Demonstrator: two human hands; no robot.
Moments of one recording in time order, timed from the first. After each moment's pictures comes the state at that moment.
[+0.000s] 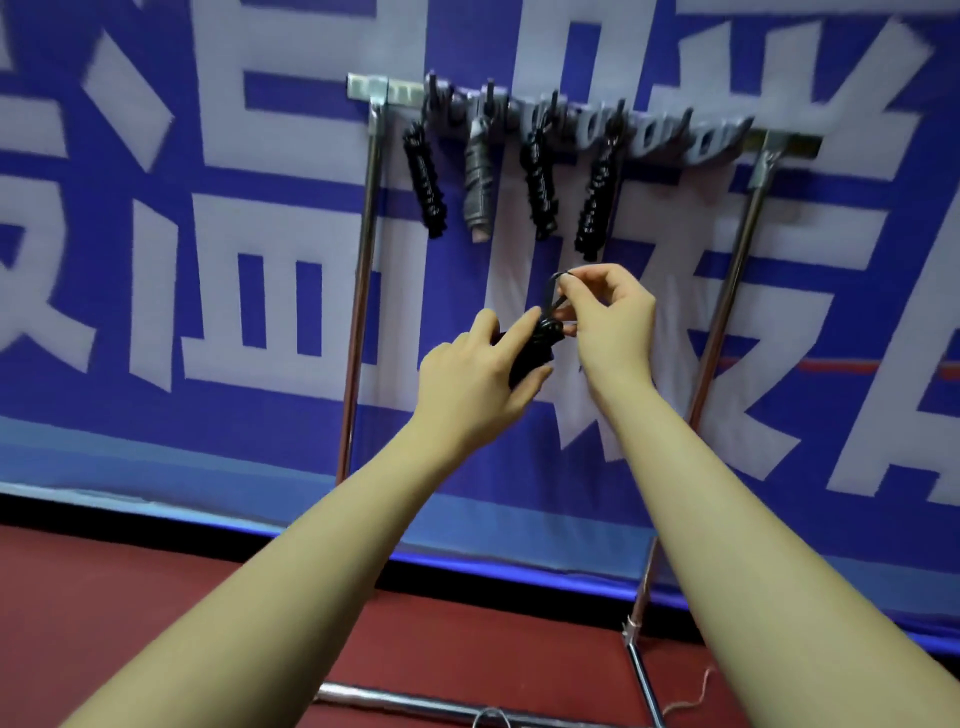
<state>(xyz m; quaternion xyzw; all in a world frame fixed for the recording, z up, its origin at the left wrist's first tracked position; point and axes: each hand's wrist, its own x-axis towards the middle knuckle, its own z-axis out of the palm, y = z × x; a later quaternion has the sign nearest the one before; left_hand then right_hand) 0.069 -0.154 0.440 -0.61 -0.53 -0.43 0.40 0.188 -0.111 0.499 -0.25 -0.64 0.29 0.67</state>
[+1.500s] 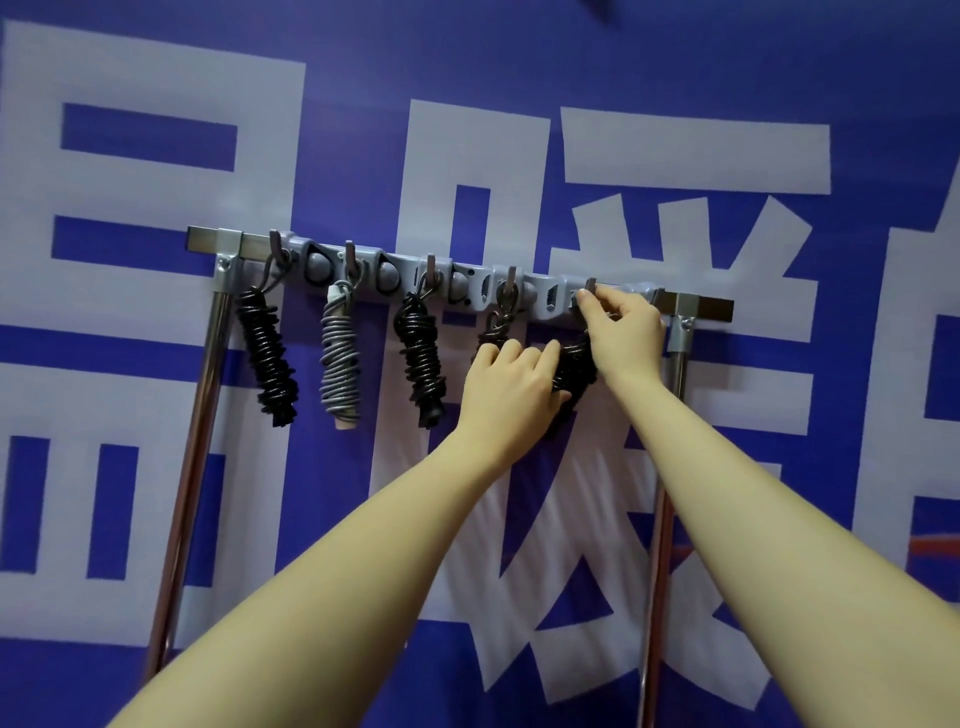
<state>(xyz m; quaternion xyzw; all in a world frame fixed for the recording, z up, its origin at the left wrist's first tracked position) 0.120 0.090 0.609 -0.61 -0.48 -0.38 0.50 0.241 0.120 0.671 -0.30 -0.64 0.04 0.71</state>
